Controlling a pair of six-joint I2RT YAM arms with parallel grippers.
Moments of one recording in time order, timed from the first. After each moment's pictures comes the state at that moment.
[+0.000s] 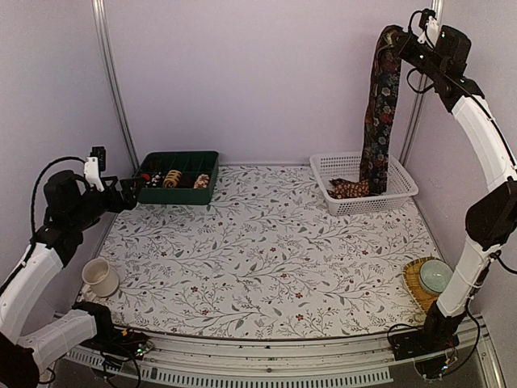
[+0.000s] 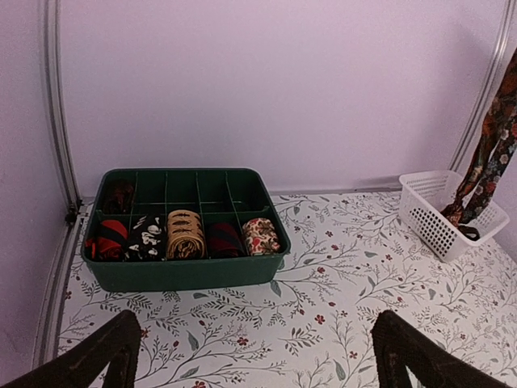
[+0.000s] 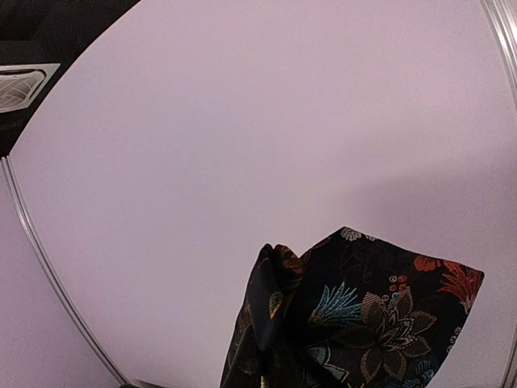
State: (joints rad) left arm -0.04 0.74 0.60 -0.01 0.25 -0.13; right arm 0.12 1.78 2.20 -0.18 -0.15 0.40
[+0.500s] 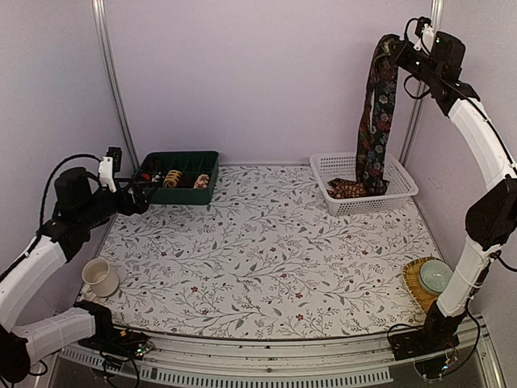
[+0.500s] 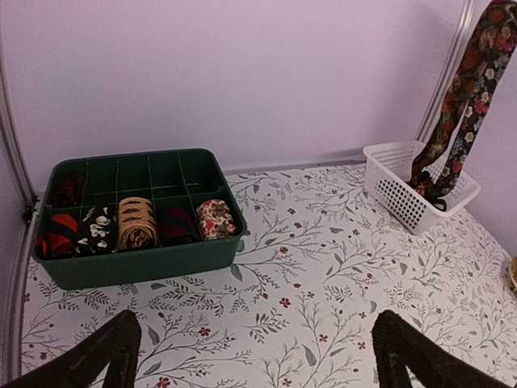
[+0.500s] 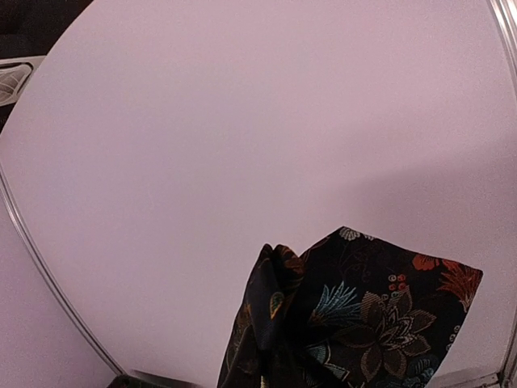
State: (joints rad) left arm -0.12 0.80 0.62 -0.02 0.30 -0.12; right arm 0.12 1.78 2.16 -0.17 -0.14 0.41
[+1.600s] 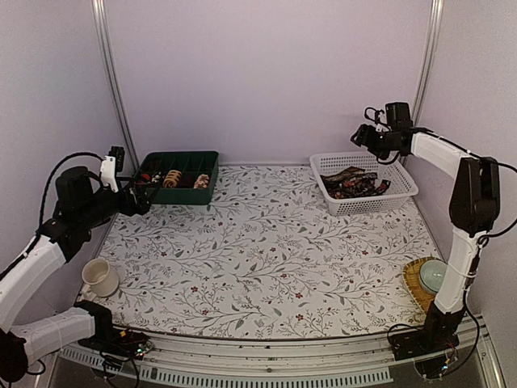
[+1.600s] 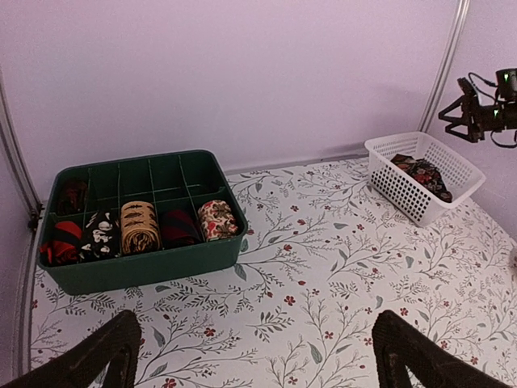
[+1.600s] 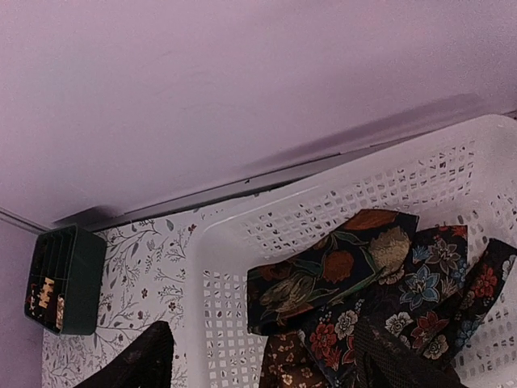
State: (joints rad) left arm -0.18 0.81 0.64 -0.04 0.25 -0.08; right arm 0.13 1.95 1.74 -0.33 -0.20 0.46
